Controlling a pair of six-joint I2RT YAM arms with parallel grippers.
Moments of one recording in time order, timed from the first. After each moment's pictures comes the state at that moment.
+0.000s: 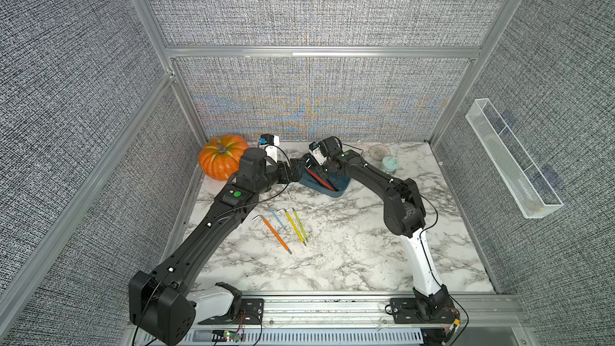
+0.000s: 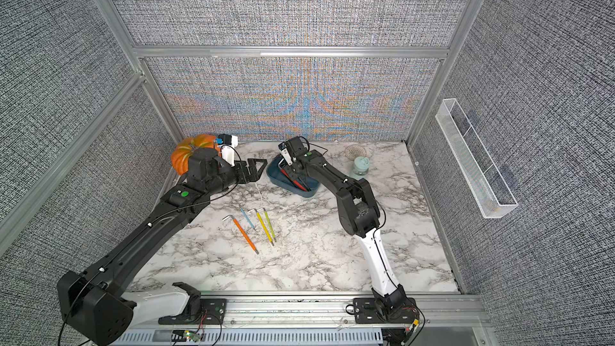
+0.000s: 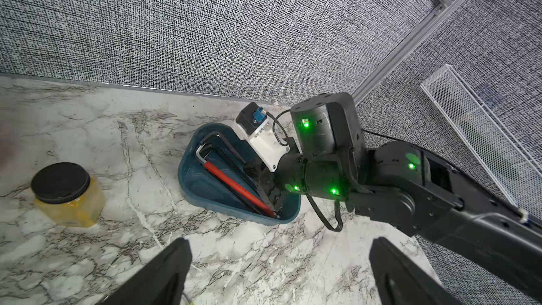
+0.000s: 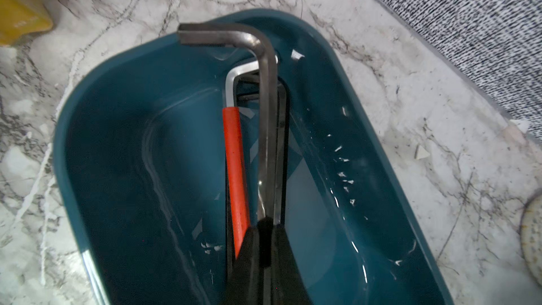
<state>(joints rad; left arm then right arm) -0.46 1.25 1.12 -0.25 0.21 -0.46 0.56 2.34 2.04 -0.65 0.09 -0.17</state>
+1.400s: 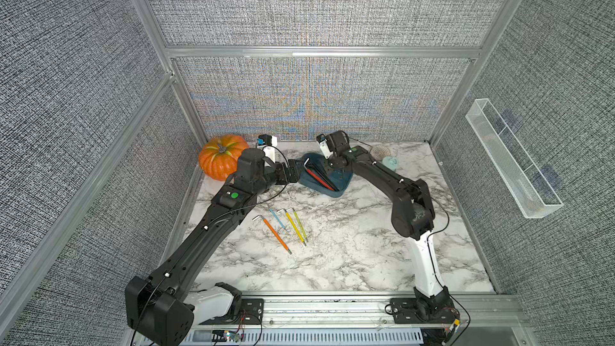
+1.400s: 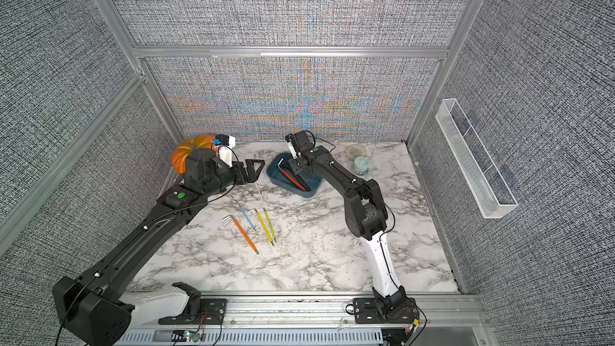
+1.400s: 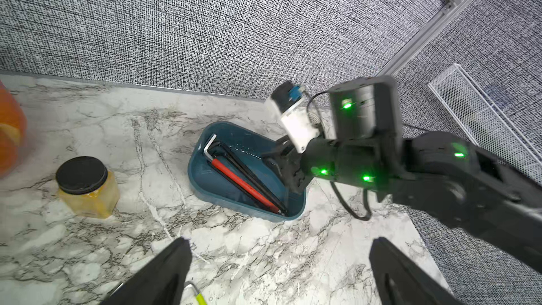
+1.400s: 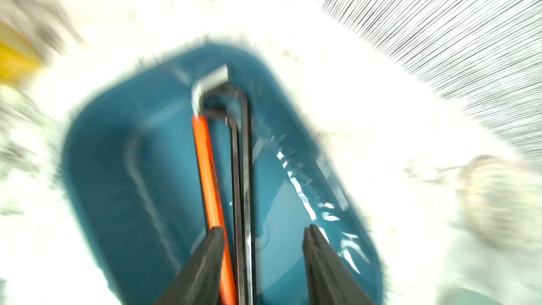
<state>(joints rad) -0.46 1.22 1.13 -0.29 0.18 -0.45 0.55 2.17 1.98 -0.60 0.15 -0.10</state>
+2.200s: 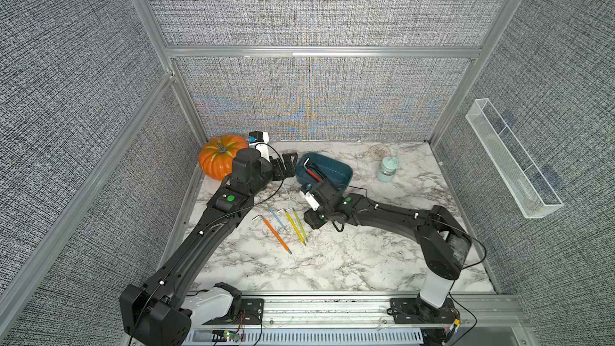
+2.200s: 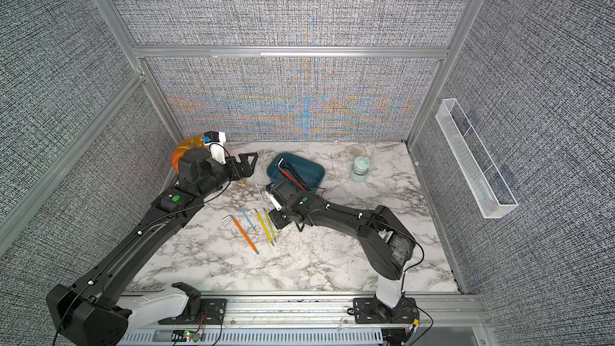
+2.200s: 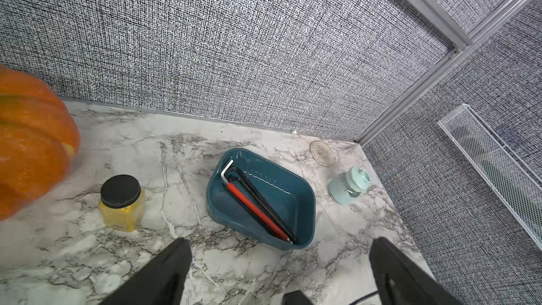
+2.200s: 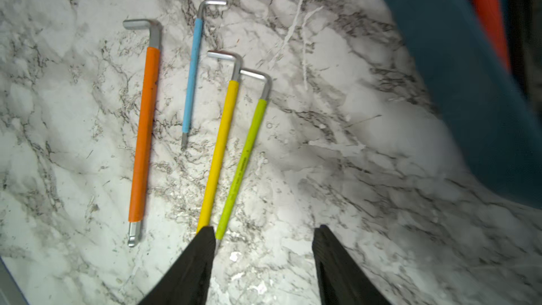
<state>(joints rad) -0.46 1.18 1.13 -0.25 0.05 -0.49 0.89 1.86 1.29 -0.41 -0.01 0.19</state>
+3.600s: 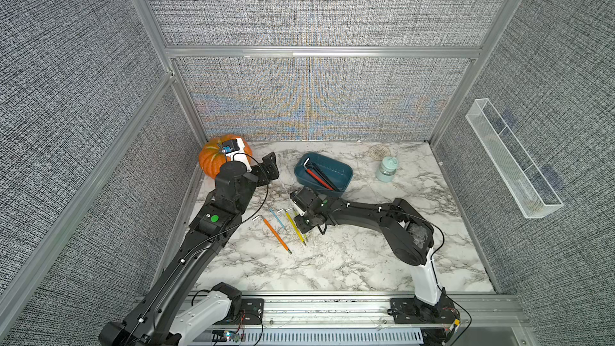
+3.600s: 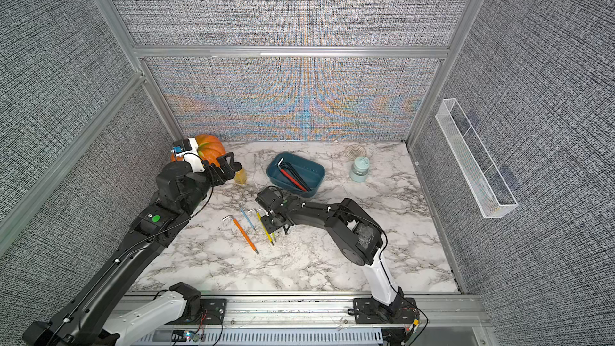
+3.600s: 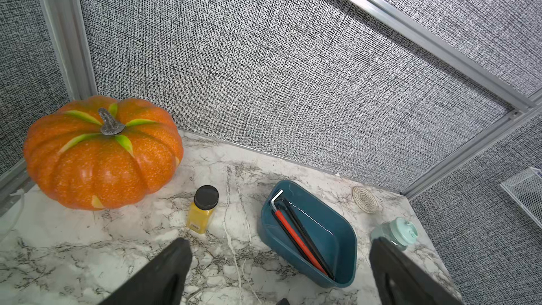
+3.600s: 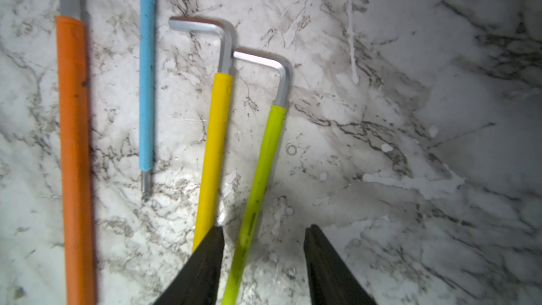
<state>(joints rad) -0.46 0.99 1.05 -0.29 -0.23 -0.49 0.93 2.09 1.45 -0.46 0.04 0.26</state>
